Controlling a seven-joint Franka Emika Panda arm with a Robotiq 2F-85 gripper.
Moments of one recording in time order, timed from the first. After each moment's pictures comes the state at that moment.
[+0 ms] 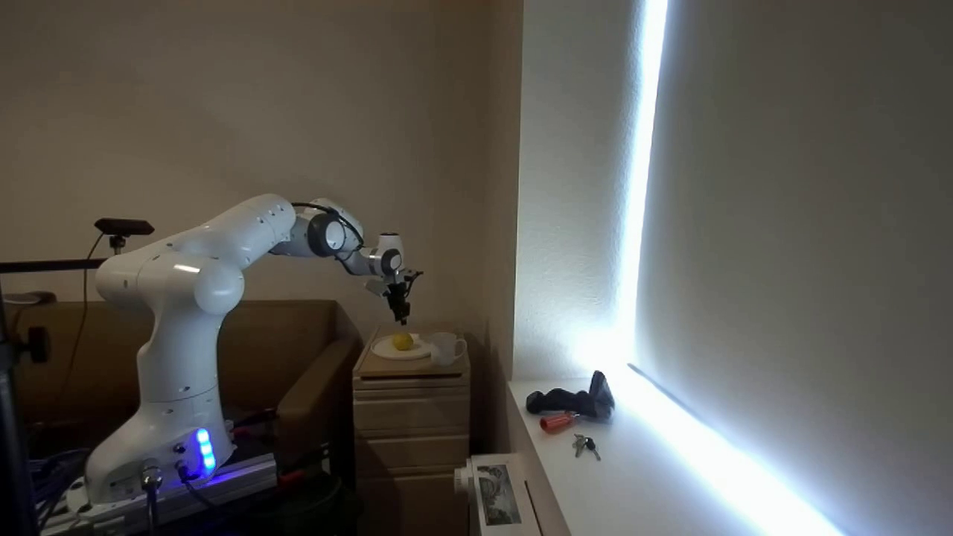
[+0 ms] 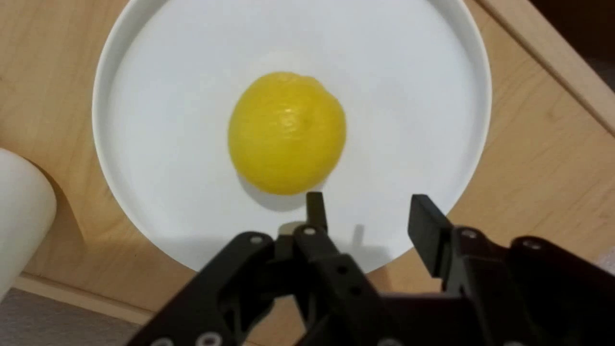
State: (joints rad) arm 0.39 1.10 0.00 -0.96 -0.02 2.30 0.59
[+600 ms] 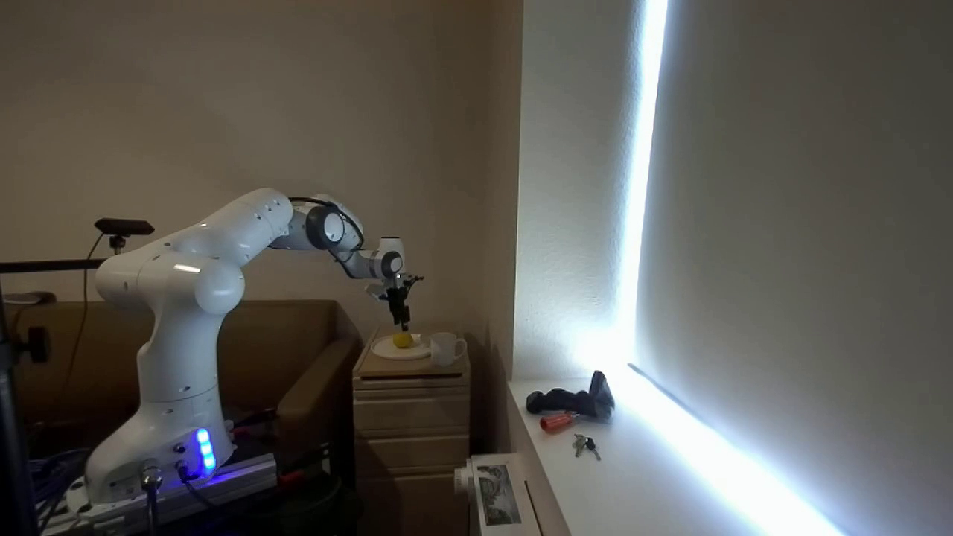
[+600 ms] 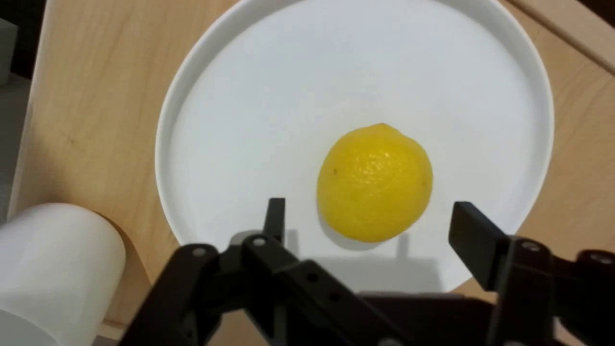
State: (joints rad) arm 0.40 1.05 -0.03 -1.08 -0.02 2.30 0.70
